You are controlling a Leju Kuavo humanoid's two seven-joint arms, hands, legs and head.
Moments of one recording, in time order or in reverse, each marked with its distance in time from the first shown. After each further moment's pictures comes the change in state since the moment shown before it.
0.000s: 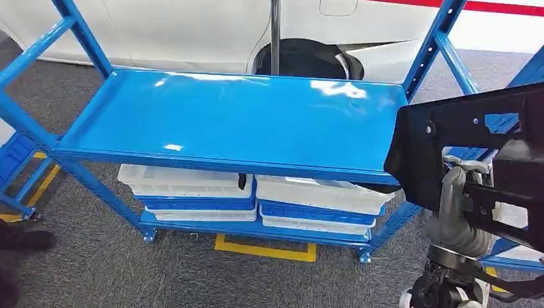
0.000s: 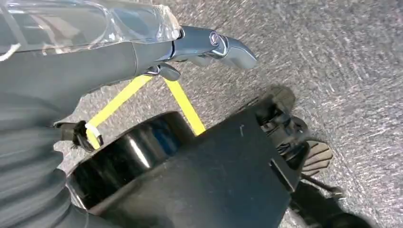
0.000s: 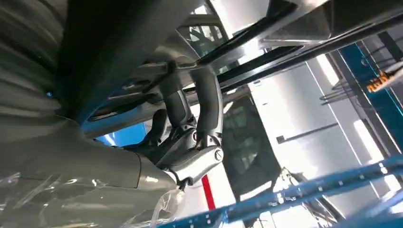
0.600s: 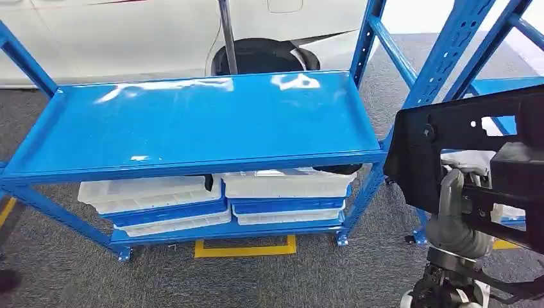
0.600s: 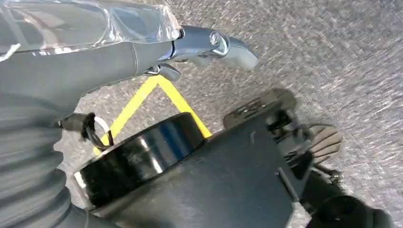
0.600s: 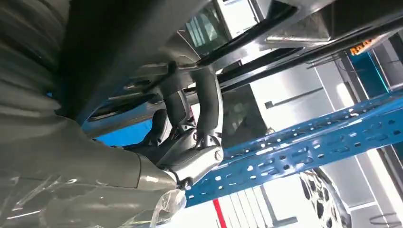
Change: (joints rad) left arm 0.003 0.000 -0.010 -0.001 0.014 0.009 0.017; right arm 0.017 0.000 -0.002 0.000 -0.004 0.004 -0.003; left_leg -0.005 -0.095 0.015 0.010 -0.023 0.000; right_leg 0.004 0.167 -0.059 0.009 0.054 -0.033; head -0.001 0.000
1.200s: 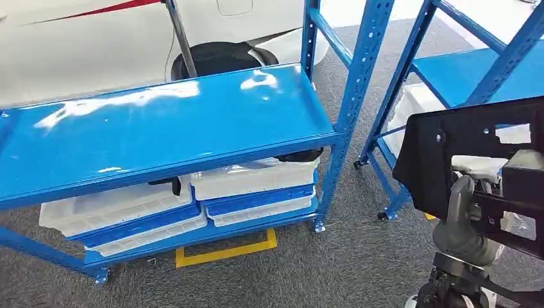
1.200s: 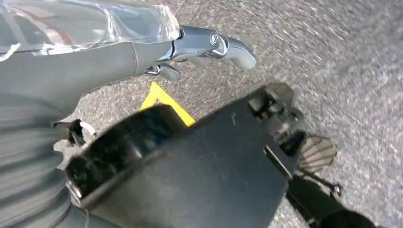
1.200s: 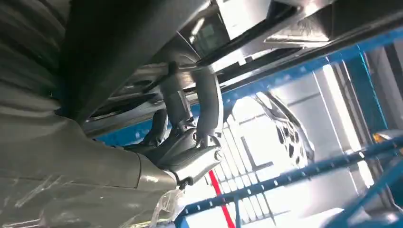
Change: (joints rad) left arm -0.006 -0.001 -0.016 -0.001 0.003 -0.003 -0.004; right arm 0.026 -0.002 -0.031 -0.003 0.010 -0.007 -0.025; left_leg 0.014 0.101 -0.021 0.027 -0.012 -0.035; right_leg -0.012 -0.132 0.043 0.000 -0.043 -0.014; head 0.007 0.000
